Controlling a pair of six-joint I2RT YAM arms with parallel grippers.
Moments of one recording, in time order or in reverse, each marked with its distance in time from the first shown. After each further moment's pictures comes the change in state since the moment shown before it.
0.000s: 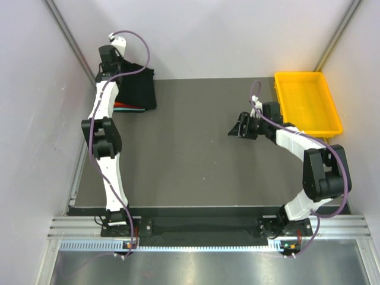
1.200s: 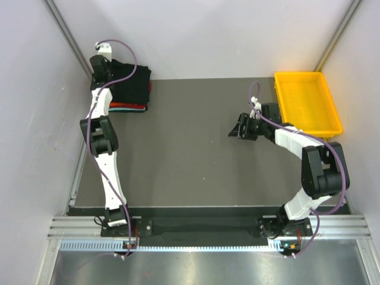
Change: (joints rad) left arm 0.112 0.190 0.057 0.253 0.020 -0.084; right arm -0.001 0.033 0.002 0.000 0.025 -0.008
